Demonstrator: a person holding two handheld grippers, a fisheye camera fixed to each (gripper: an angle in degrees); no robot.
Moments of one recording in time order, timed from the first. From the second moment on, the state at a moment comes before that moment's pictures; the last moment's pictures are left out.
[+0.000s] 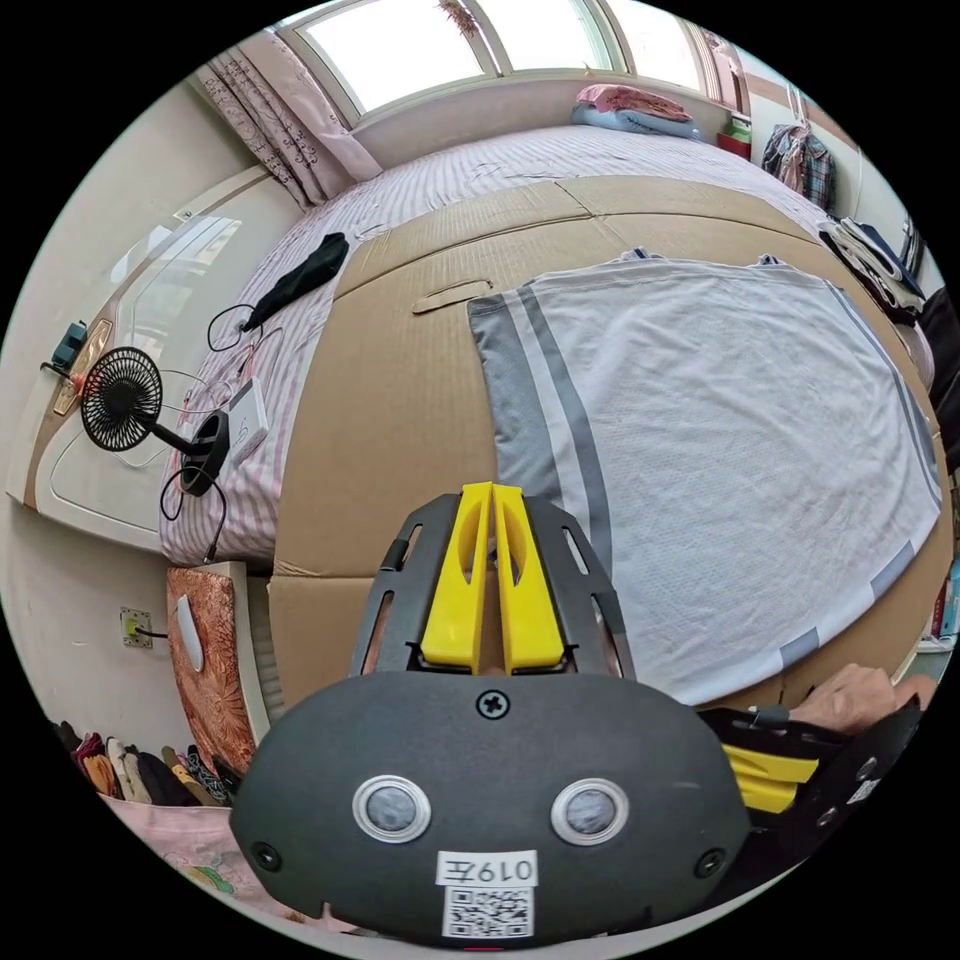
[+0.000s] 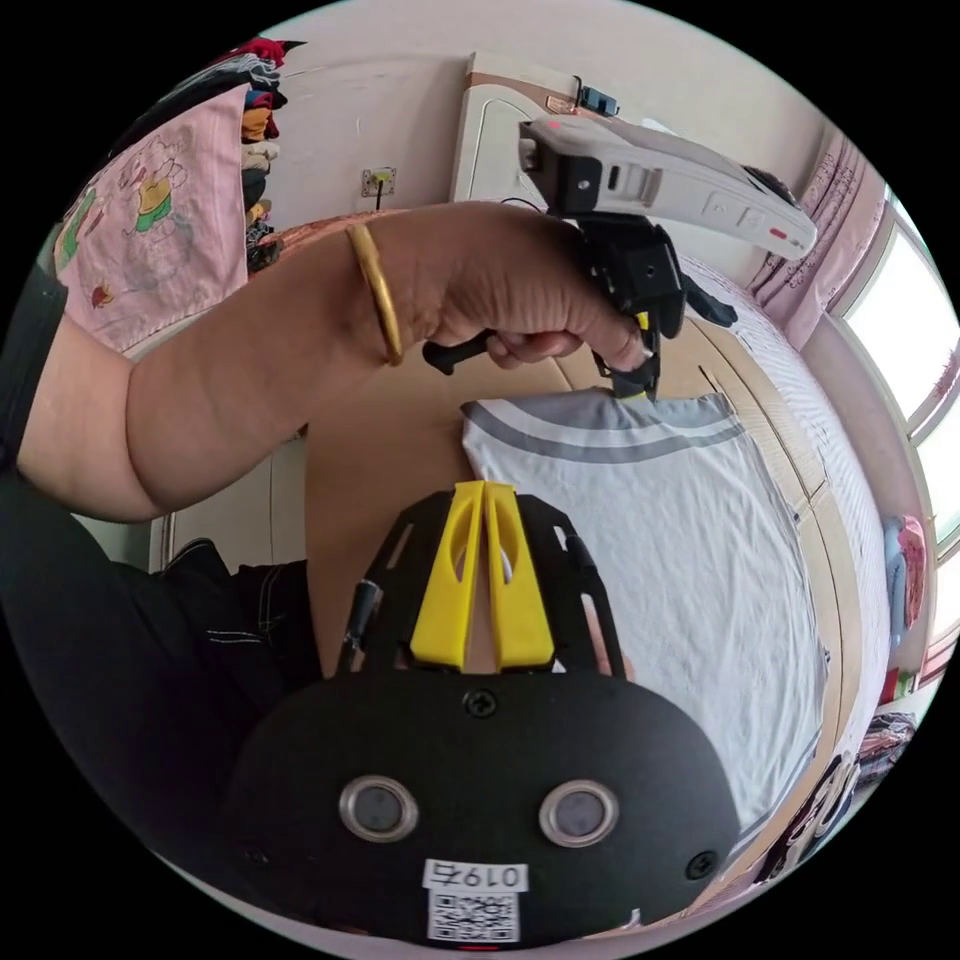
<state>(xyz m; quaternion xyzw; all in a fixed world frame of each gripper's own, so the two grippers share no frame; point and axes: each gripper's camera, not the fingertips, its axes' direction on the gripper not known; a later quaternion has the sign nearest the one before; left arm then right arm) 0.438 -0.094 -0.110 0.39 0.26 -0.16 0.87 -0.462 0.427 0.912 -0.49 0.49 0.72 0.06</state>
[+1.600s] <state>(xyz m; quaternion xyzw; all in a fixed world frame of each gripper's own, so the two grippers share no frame) 0.403 -0.088 0.166 0.50 0.48 0.12 0.71 -0.463 0.420 0.891 -0.45 0.50 0.74 0.04</state>
